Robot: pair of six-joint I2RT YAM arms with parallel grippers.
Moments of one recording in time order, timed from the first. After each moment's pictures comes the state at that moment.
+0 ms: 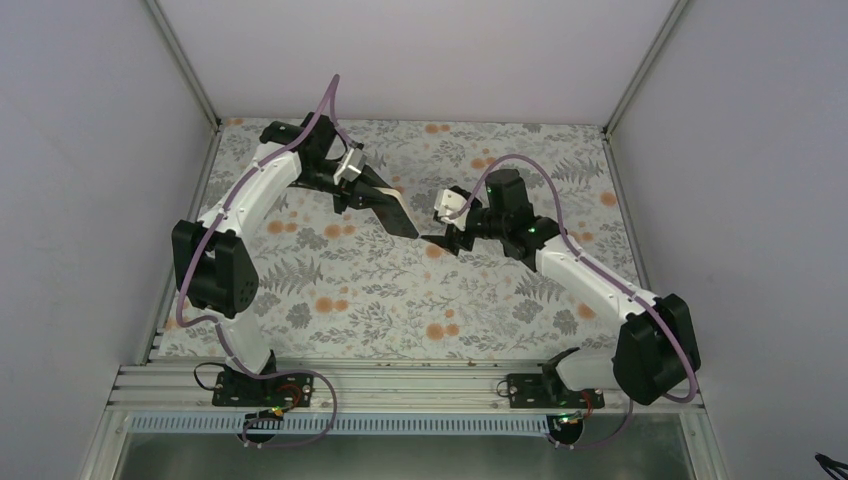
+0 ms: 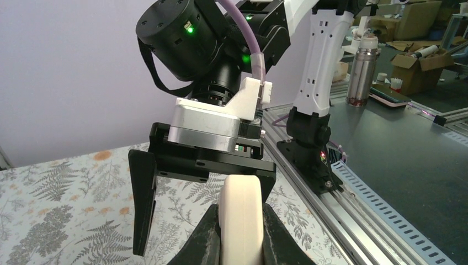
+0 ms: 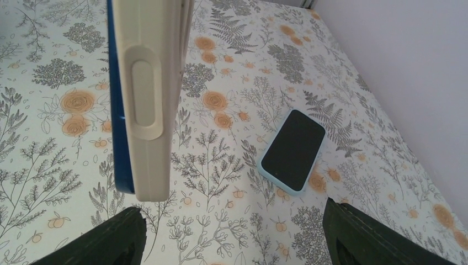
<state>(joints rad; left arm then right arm) -0.31 1.80 1.70 -1.35 1.48 1.48 0.53 1.33 0.94 -0.17 -0.55 -0.68</state>
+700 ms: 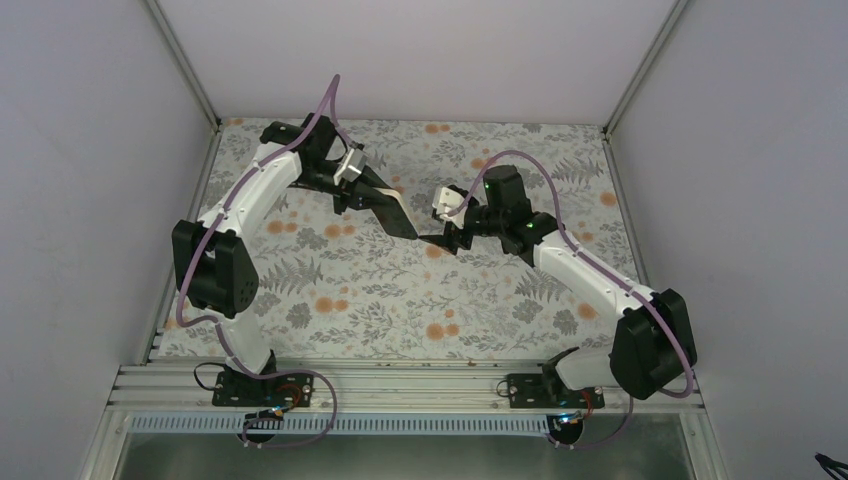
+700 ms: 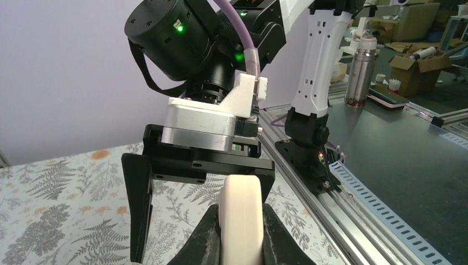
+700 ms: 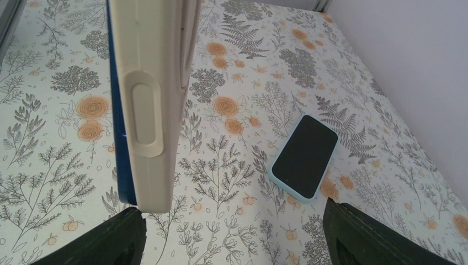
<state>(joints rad) -0.31 1.80 1.70 -1.36 1.48 1.48 0.53 1.36 0.98 -0.20 -0.59 -0.68</state>
